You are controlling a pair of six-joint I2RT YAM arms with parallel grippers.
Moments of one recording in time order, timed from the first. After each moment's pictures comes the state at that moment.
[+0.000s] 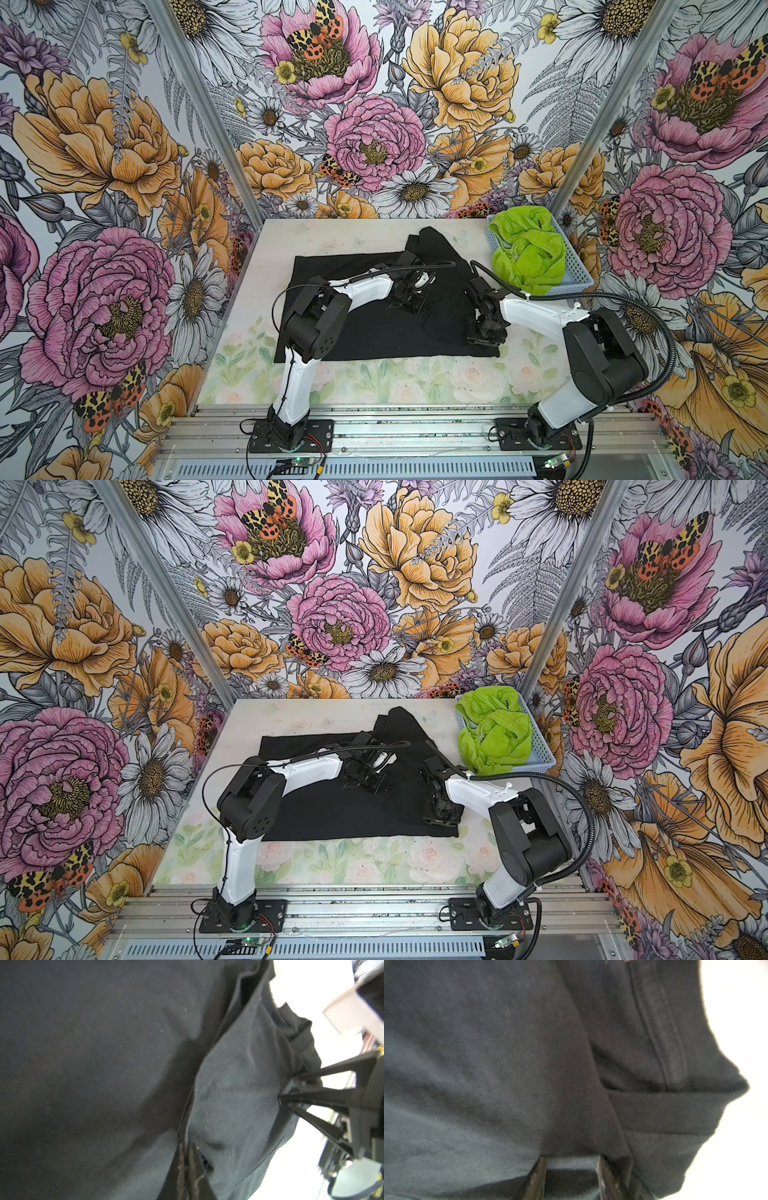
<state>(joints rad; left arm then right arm) -0.68 2.08 1.47 -0.52 0.43 -0.16 0.40 1.60 0.89 -0.83 -0.03 0.55</state>
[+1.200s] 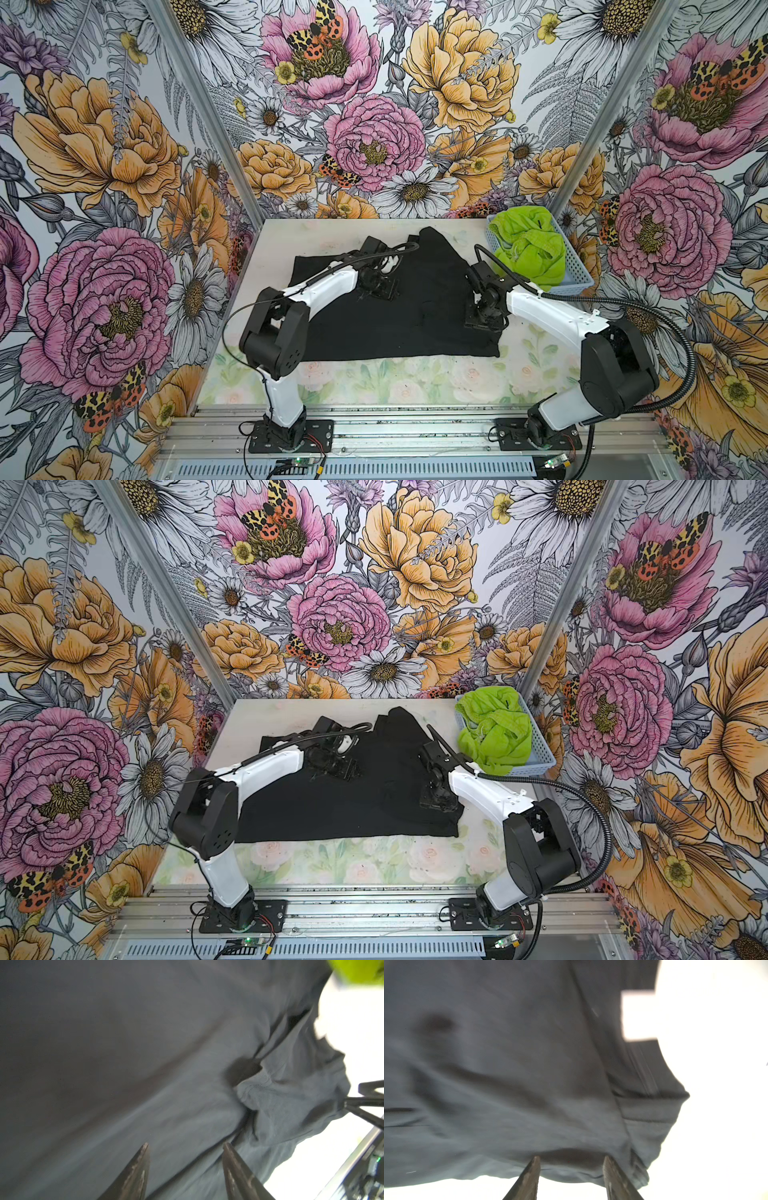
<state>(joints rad) -0.47 1.75 1.30 -0.62 0.25 -0.17 0.44 1.53 1.06 -0.92 -0.03 0.56</state>
